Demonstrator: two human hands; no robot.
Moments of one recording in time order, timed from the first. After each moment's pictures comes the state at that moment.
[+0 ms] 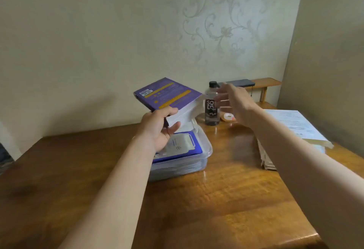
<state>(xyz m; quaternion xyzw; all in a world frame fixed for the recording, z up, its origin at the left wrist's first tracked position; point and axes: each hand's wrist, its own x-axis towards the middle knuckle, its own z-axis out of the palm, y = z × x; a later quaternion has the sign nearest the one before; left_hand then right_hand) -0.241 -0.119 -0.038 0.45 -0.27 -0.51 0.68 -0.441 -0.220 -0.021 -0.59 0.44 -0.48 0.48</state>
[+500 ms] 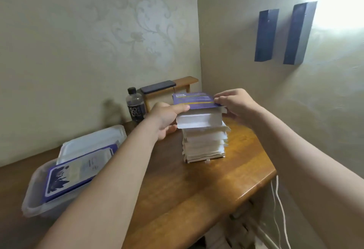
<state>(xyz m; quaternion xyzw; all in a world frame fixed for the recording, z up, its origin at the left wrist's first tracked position) -0.451 -0.191 -0.035 0.56 -0.53 -0.49 0.40 -0.666 -0.187 -0.041 -0.49 0.56 -0.53 0.41</state>
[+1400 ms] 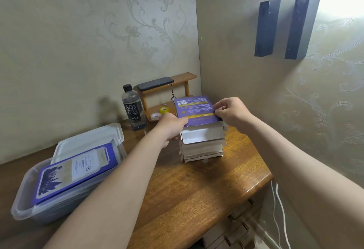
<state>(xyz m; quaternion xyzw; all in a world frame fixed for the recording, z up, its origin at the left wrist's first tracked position) -0.469 -0.214 -0.082 0.60 -0.62 -0.40 0.32 -0.674 -0.213 -0.087 -0.57 0.63 -0.45 0.27</state>
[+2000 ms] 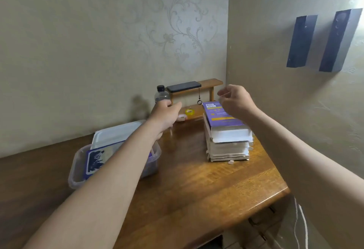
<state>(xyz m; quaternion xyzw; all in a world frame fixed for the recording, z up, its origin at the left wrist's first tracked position) -0.378 -0.178 -0.033 0.61 -0.59 -0.32 0.43 -0.595 -0.200 -0.029 -0.62 0.61 -0.46 0.19</state>
